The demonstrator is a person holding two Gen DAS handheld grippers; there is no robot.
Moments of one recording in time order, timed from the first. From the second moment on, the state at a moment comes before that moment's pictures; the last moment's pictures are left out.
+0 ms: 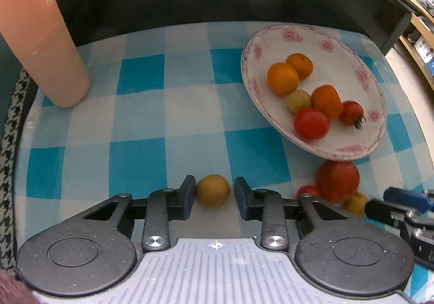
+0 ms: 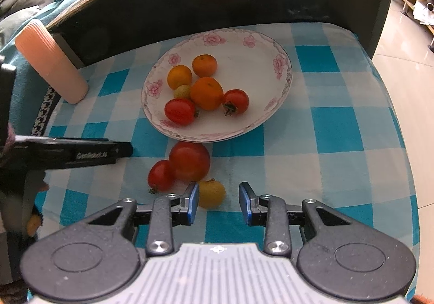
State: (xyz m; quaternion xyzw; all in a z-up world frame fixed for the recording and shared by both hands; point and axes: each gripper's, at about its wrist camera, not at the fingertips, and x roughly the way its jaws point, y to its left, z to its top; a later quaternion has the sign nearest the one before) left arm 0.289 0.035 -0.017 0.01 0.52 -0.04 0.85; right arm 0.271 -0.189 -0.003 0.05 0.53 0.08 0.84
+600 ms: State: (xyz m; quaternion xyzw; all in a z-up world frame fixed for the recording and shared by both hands) left arm 0.275 0.037 -0.013 0.00 0.53 -0.07 0.85; right arm 0.284 -0.176 -0.019 0.05 0.54 0.09 0.83
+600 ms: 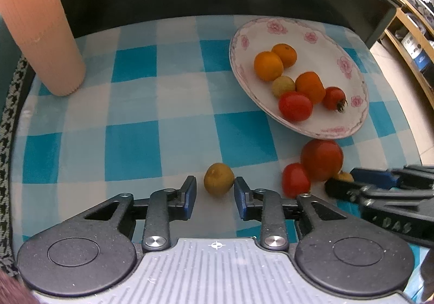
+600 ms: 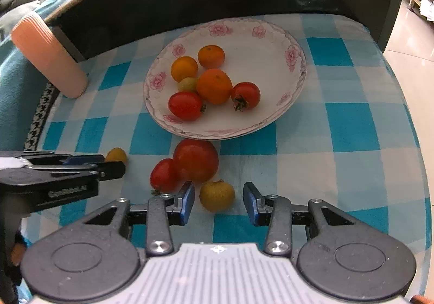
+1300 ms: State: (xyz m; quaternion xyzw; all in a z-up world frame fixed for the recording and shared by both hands) left arm 0.254 0.020 -0.005 0.01 0.52 -0.08 0.85; right arm 0.262 -0.173 -0.004 0.01 0.53 0.10 0.84
